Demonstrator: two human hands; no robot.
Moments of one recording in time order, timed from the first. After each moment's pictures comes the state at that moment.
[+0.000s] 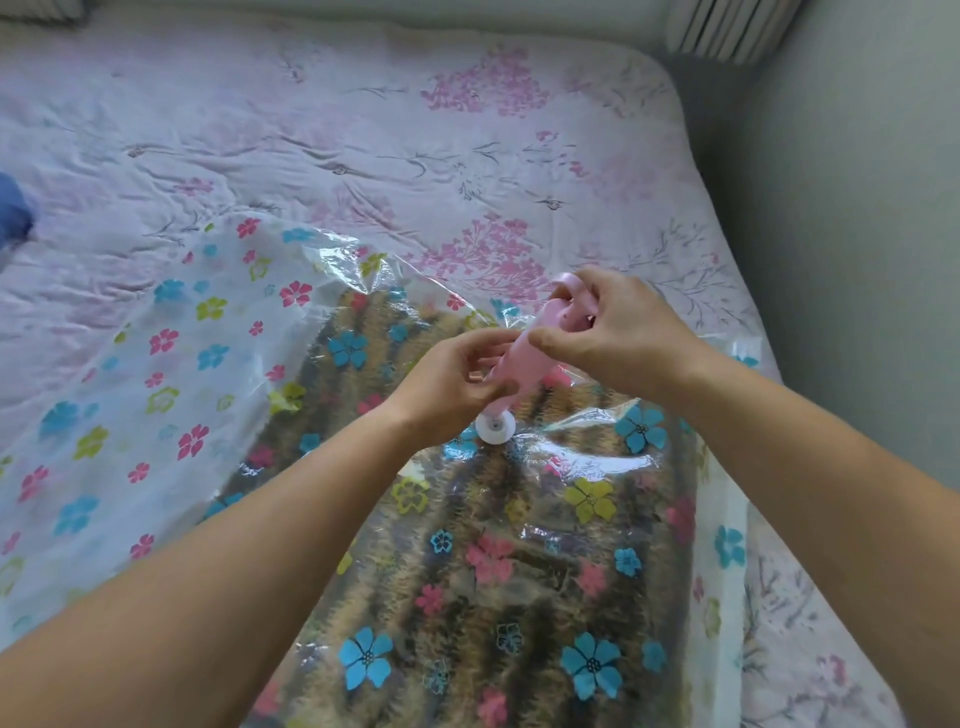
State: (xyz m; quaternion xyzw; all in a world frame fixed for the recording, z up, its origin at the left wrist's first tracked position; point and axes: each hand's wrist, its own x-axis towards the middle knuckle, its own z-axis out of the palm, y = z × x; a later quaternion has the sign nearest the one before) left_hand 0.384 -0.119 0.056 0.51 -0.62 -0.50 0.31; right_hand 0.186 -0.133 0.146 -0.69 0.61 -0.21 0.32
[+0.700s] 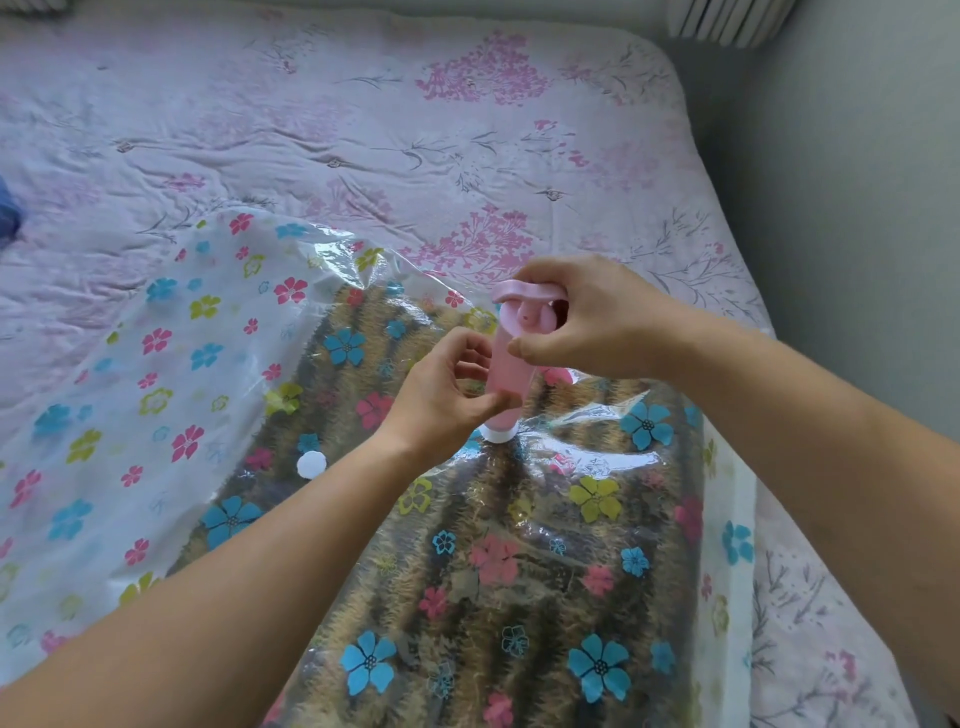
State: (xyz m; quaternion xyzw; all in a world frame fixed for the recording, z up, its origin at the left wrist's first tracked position) left_hand 0.384 -0.103 0.040 0.56 -0.59 -0.46 0.35; right_hand 0.198 -0.150 0.154 -0.79 0.50 -0.14 0.33
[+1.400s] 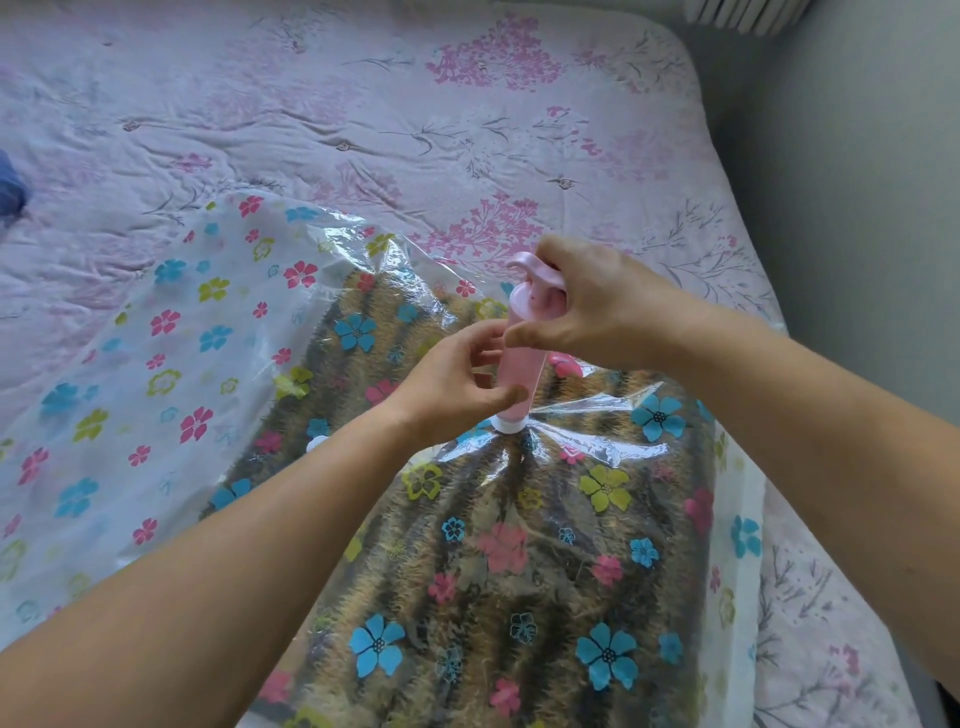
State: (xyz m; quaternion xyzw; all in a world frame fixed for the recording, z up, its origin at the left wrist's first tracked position) left_hand 0.392 -0.111 0.044 0.50 -0.60 -0.53 0.32; right_hand 0.211 -0.152 0.149 -0.81 0.52 -0.09 0.26
